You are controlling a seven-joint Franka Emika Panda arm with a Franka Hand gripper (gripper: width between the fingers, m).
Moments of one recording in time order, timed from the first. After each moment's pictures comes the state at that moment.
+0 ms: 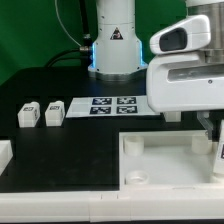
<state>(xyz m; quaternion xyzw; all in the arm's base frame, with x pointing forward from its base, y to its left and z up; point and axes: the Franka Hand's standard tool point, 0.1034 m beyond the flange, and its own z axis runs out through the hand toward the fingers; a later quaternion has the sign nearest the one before) 0.632 0.125 0.080 -0.97 0.21 -0.04 0.07</state>
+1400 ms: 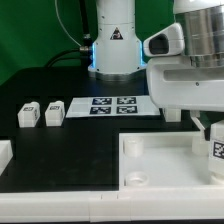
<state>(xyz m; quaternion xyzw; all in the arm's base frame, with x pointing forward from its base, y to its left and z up) 0.629 0.120 0.076 -0.95 0.30 -0.03 0.10</state>
